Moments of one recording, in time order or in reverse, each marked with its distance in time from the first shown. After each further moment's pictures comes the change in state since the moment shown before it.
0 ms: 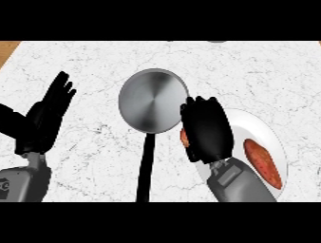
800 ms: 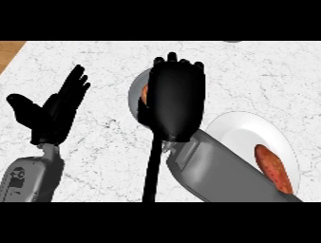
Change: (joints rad) left arm -0.072 -0.029 -0.043 0.043 -0.018 -0.007 -0.007; right arm -0.462 0.001 0.108 0.140 -0.177 -0.115 0.664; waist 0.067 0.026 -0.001
